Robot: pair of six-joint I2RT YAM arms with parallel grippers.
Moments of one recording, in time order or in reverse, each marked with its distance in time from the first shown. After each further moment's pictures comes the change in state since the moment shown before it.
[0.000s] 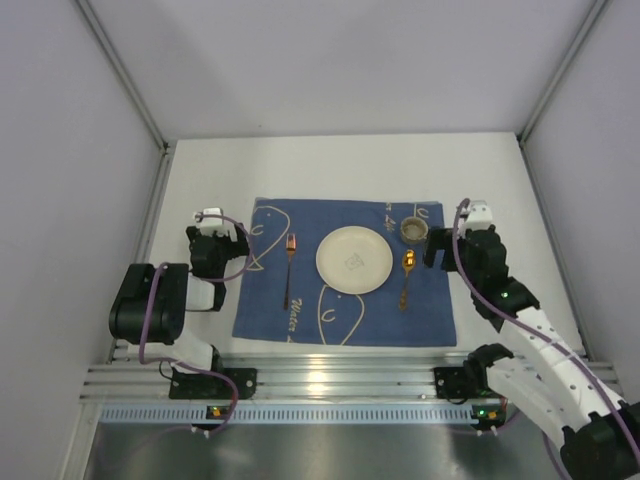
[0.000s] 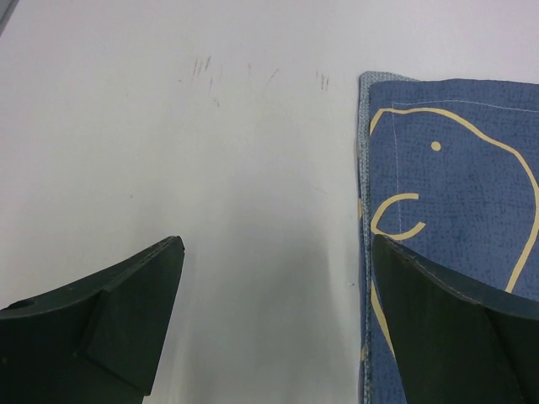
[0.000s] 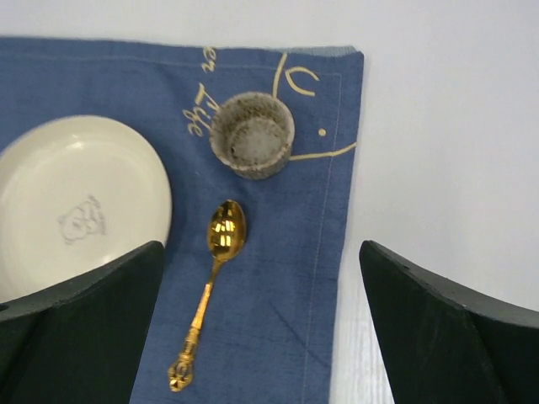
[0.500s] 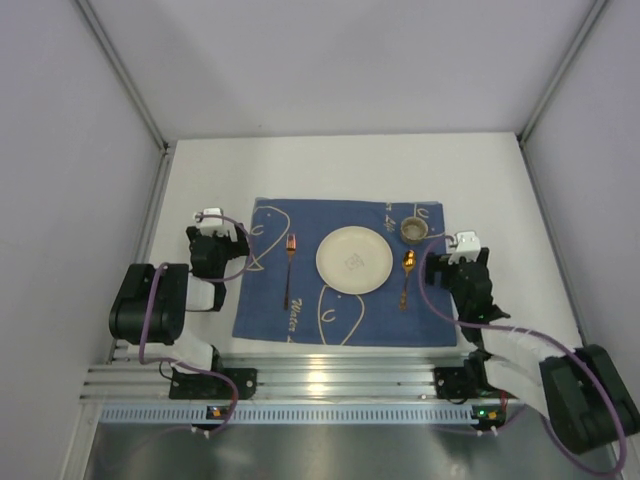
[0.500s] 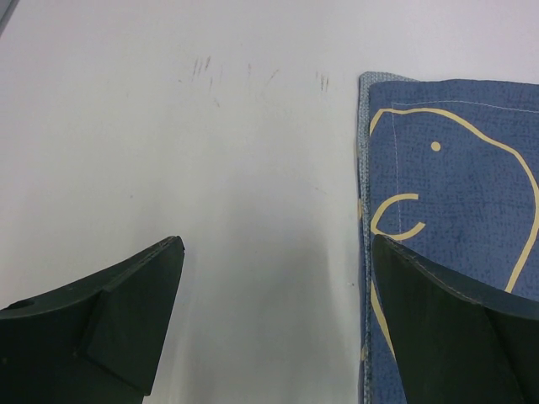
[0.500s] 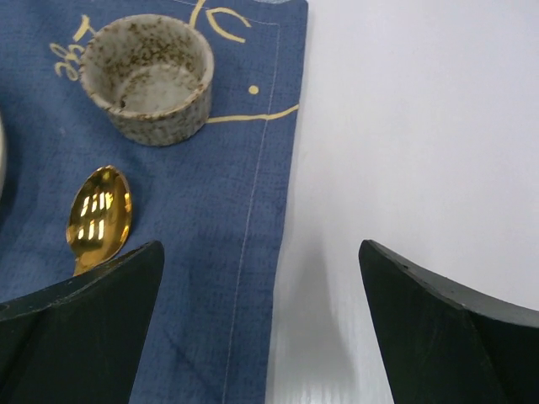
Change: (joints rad) left arm 0.000 0.000 0.000 0.000 0.000 0.000; right arm -0.036 0.192 -0.484 0.751 0.093 -0.232
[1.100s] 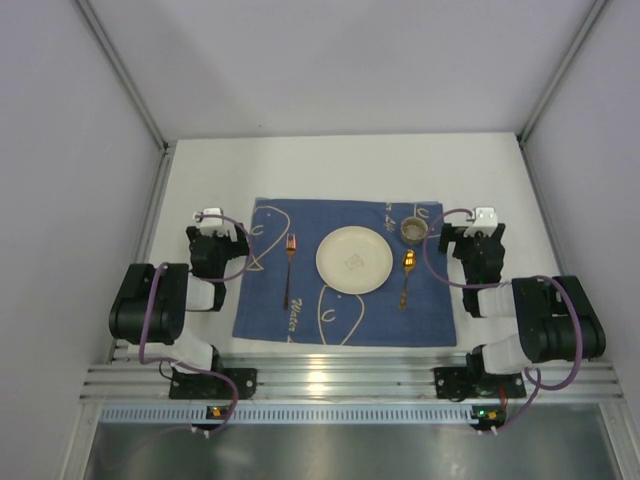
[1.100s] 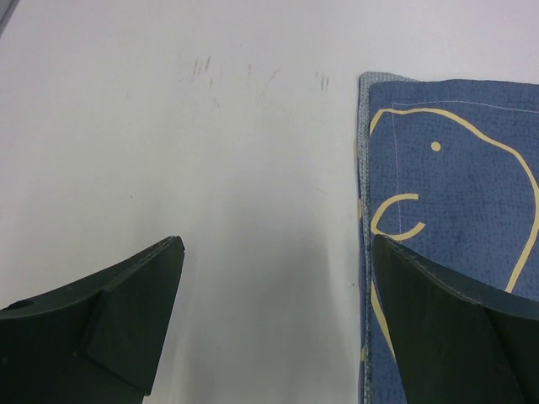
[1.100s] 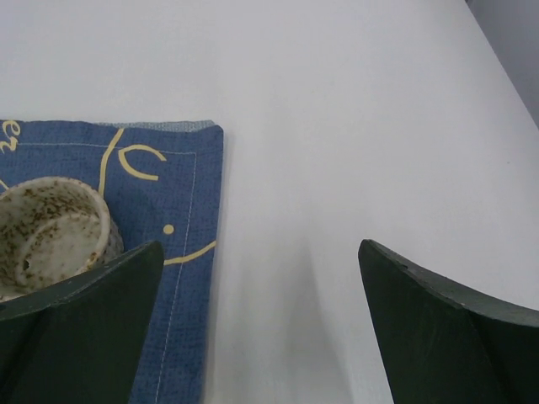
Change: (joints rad) left arm 0.000 0.000 0.000 0.000 0.000 0.000; right arm -0.267 0.517 0.148 0.532 -0.156 -0.056
